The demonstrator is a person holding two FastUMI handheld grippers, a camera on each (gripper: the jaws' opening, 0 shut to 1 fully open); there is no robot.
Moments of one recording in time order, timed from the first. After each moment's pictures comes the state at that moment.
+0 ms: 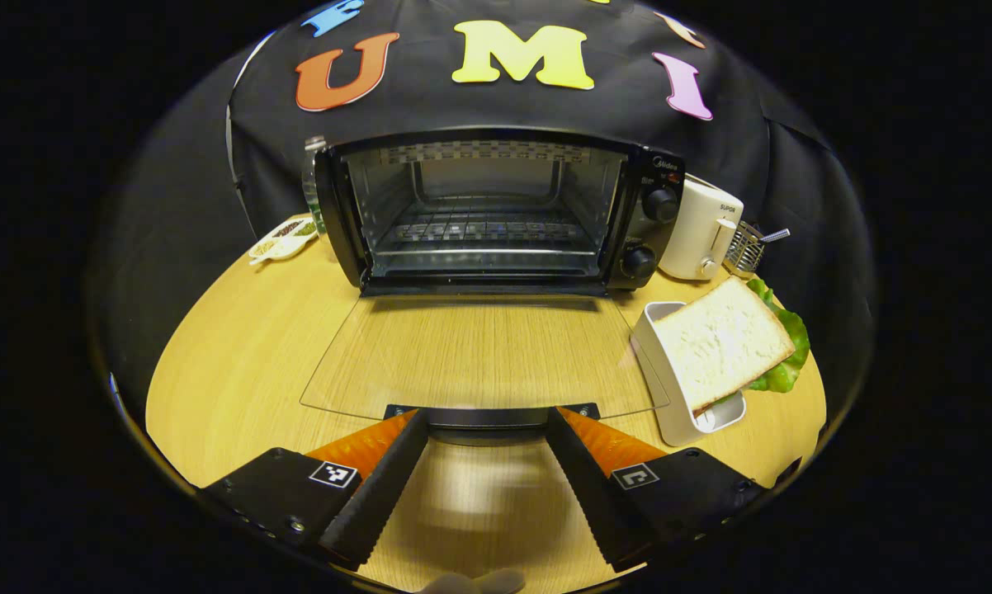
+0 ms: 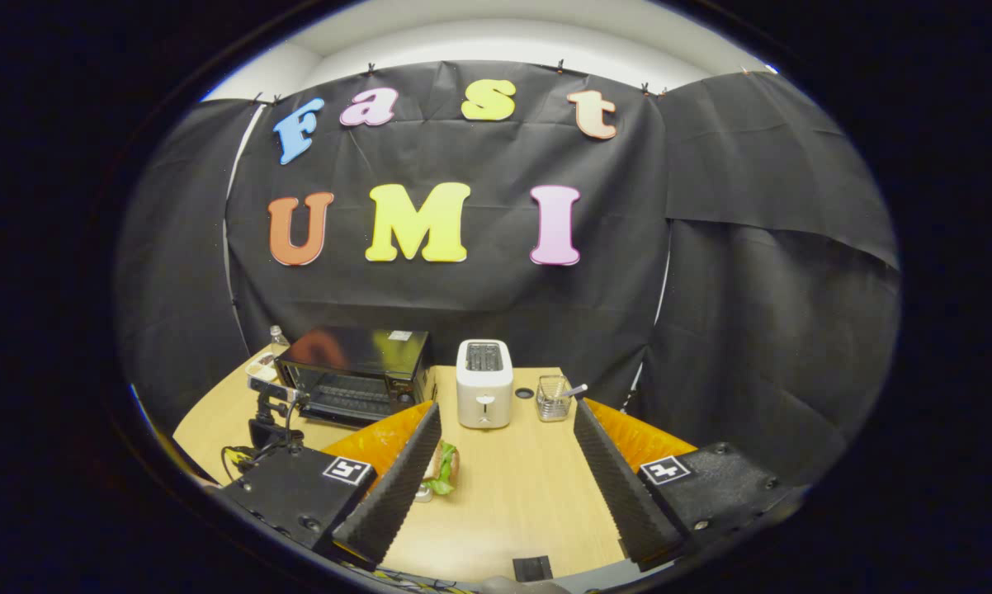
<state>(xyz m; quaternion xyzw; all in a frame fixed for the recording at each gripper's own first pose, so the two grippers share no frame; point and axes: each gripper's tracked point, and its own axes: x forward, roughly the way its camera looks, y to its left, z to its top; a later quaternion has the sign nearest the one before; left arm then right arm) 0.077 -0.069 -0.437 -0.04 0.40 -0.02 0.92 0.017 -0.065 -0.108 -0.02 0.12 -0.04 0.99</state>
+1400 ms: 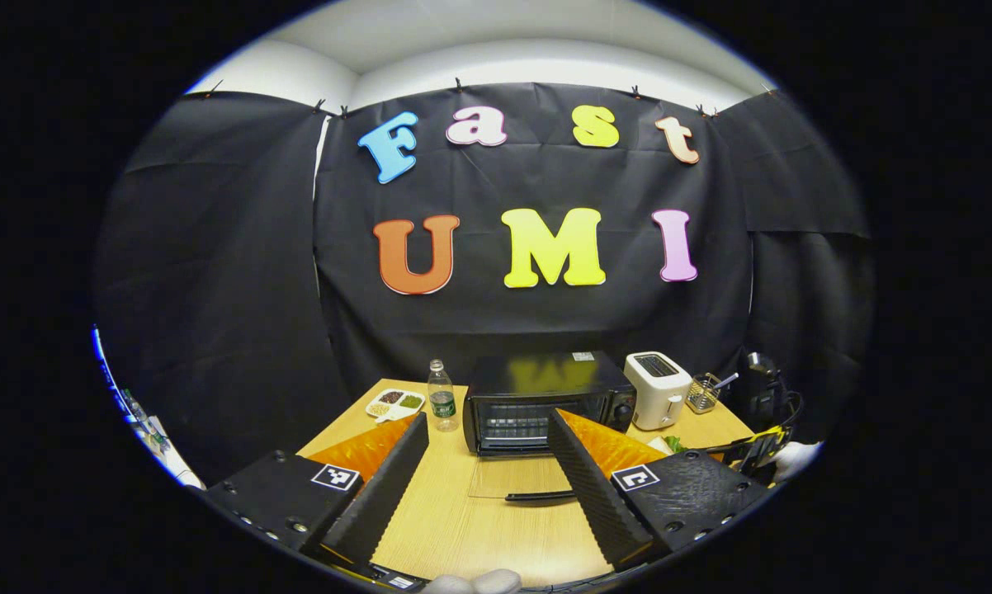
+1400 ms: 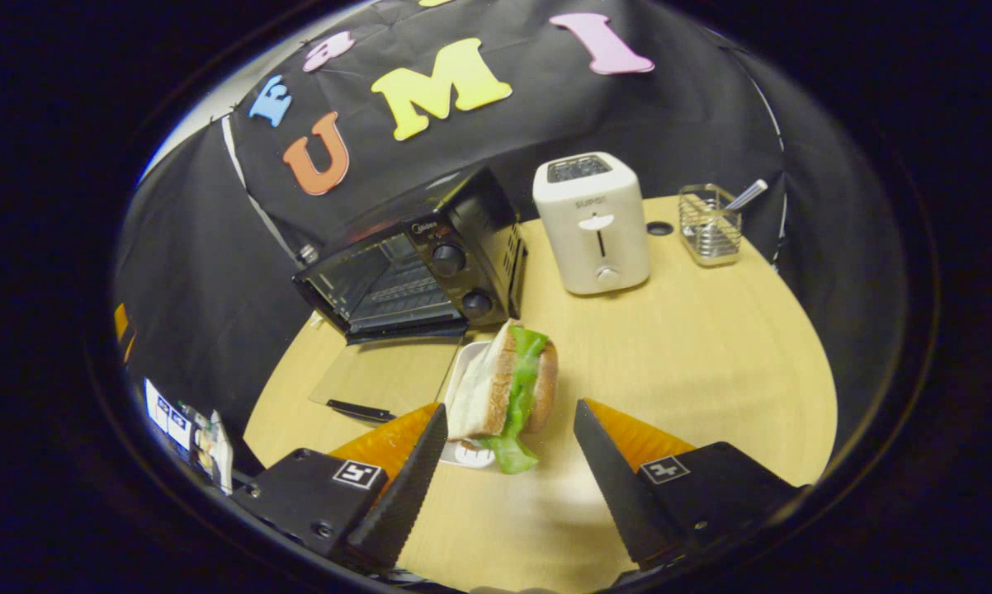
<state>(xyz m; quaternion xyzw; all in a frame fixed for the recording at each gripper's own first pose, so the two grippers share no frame) -0.020 0.019 -0.102 0.00 0.11 0.04 0.99 0.159 0.019 -0.363 0.14 0.34 0.18 0.91</state>
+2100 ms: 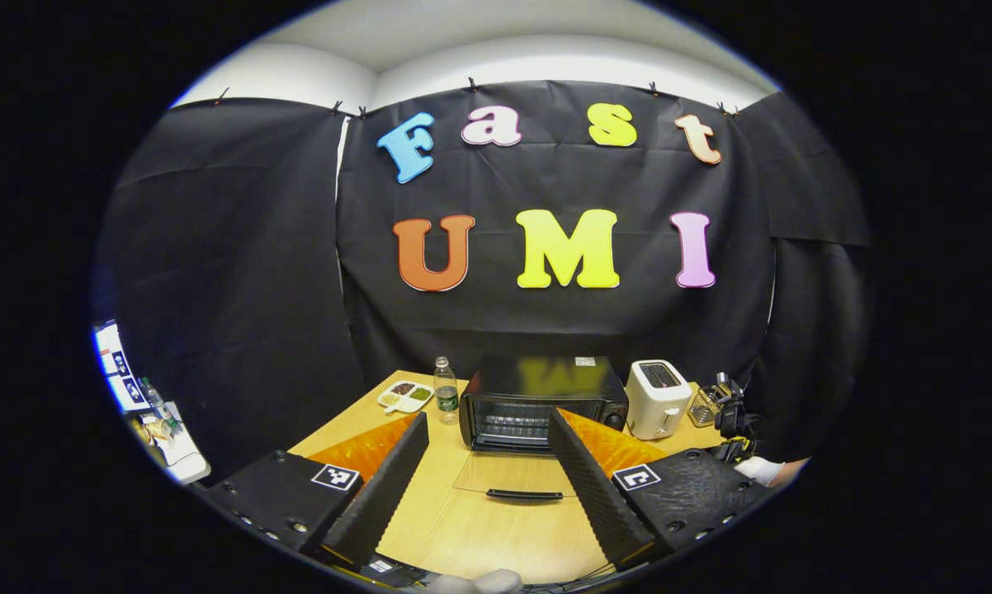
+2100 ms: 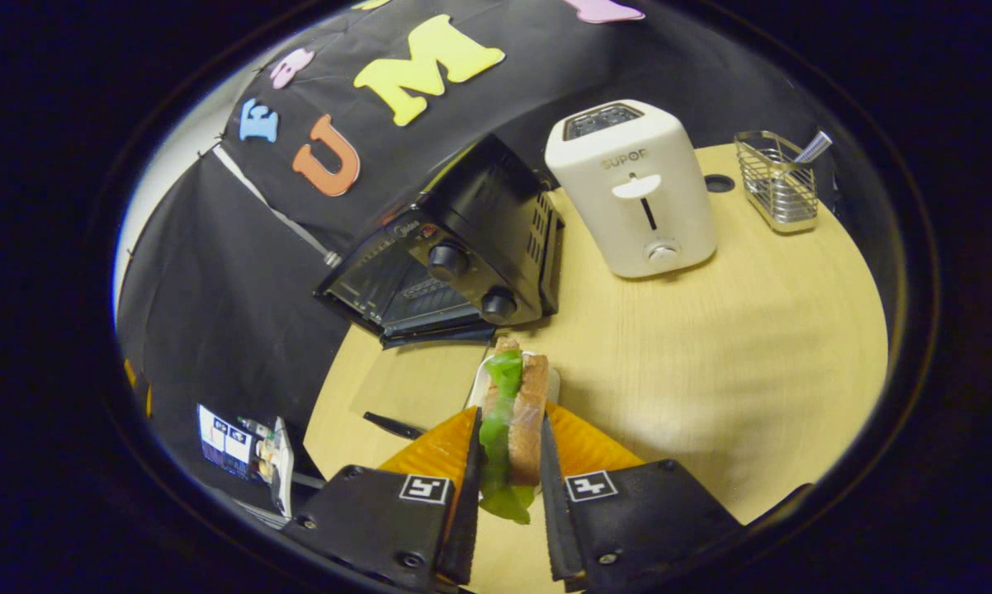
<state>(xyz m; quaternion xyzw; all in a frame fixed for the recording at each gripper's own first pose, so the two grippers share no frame) -0.027 -0.026 -0.086 -0.01 0.13 0.10 0.99 0.198 0.035 -0.366 0.19 0.38 0.27 0.86</state>
